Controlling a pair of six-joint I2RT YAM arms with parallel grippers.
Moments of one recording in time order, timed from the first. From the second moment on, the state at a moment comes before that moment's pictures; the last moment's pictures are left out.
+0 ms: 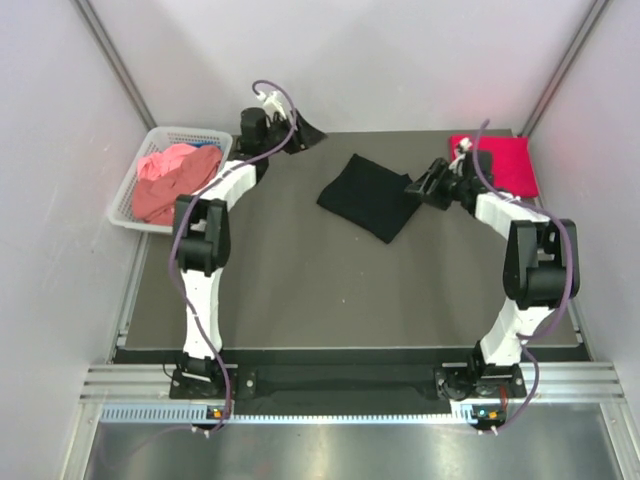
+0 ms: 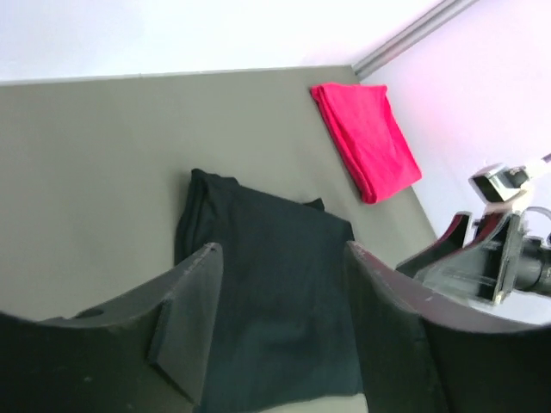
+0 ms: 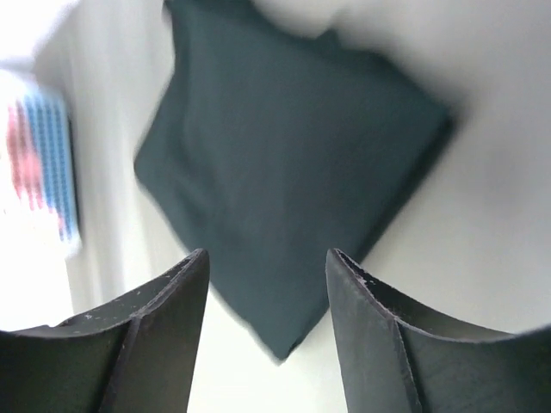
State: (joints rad) left arm -0.22 2.30 1.88 0.25 0.64 -0.67; right arm 0.01 1.82 1.19 -0.03 -0.48 0.61
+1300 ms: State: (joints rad) left arm -0.25 2.32 1.56 0.15 0.70 -0.59; right arm 0.28 1.78 0.93 -0.04 -0.32 0.50
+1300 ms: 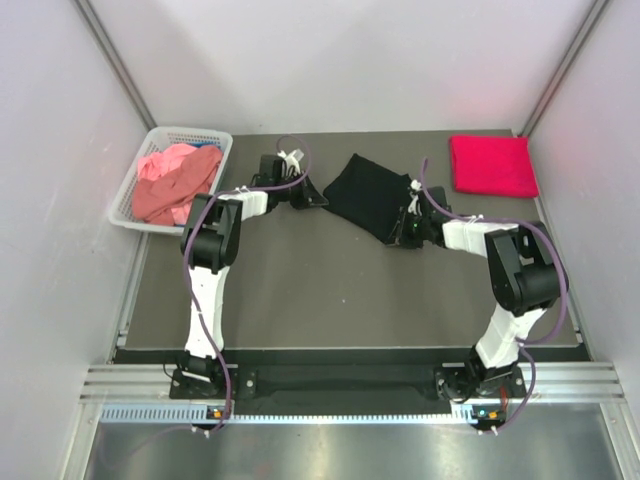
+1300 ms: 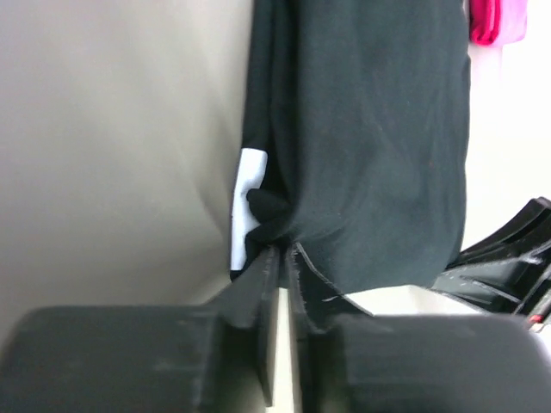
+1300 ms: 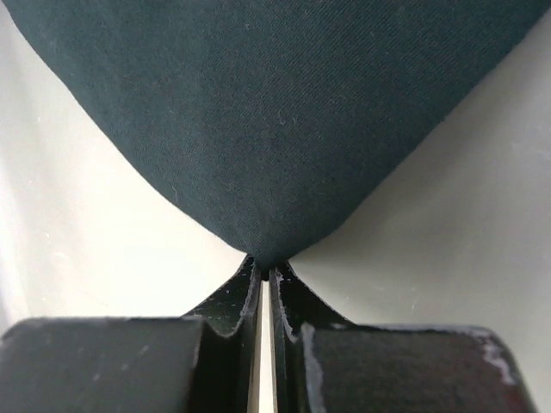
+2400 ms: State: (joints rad) left arm -0.35 1.86 1.31 -0.26 0.53 -0.55; right arm 0.14 1.25 0.70 -0.40 -0.16 0.45
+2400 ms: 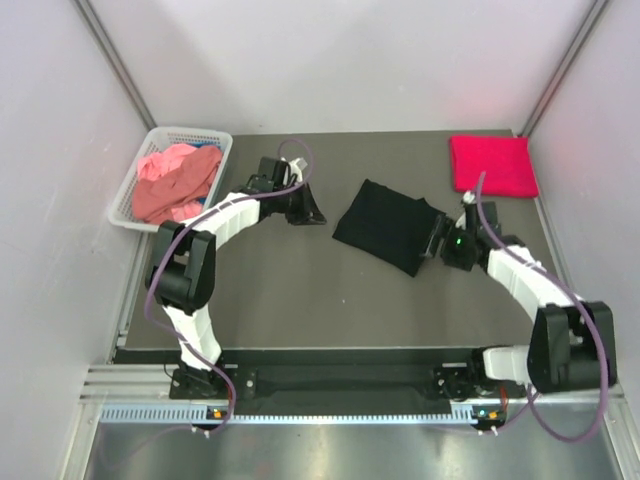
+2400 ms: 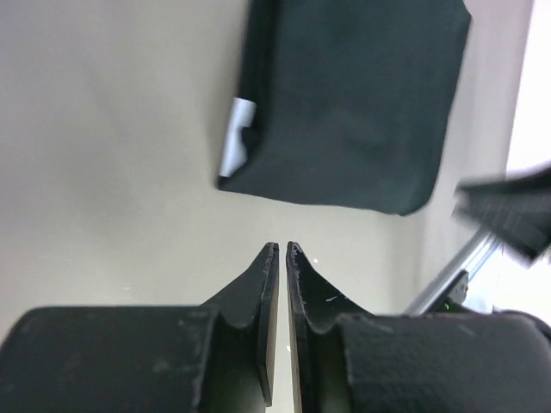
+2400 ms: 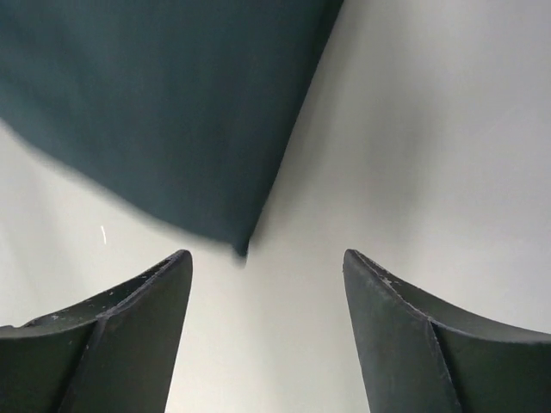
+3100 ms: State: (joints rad) left arm -0.36 1.69 1.31 -0.45 0.59 -0.44; right arm -0.02 1.76 0.99 -0.09 -0.21 0.44
